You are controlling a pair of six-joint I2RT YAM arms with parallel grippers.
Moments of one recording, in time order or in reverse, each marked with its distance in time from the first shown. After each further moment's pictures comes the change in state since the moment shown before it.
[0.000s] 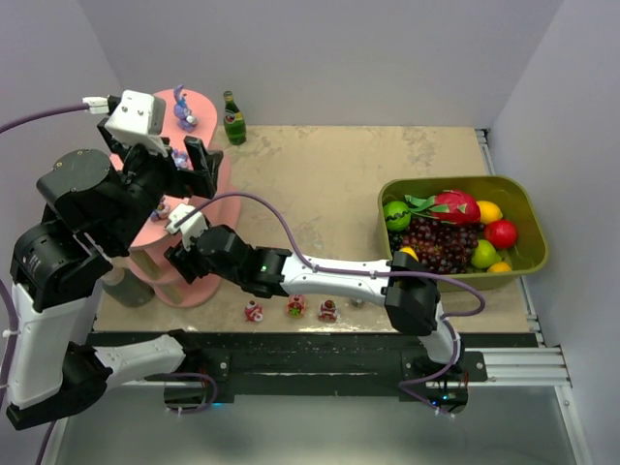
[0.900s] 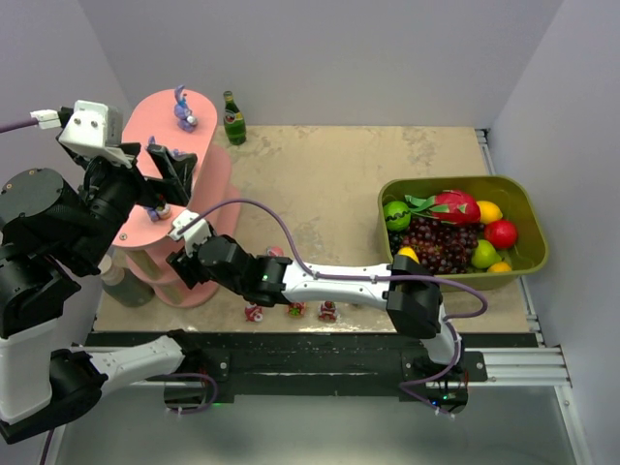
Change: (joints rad) left arm 0.000 -0.051 0.062 -0.061 -0.040 0.000; right arm 0.032 -0.021 -0.065 0.048 0.084 0.018
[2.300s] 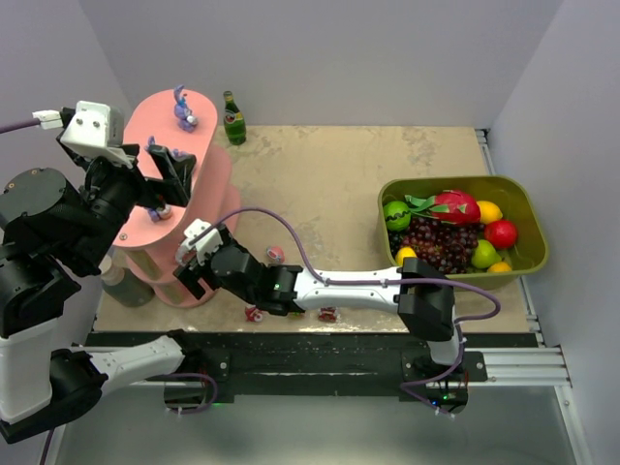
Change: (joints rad) left arm 0.000 0.002 0.002 -0.016 -0.016 0.003; right arm 0.018 -0.076 -0.147 0.089 0.053 -0.032
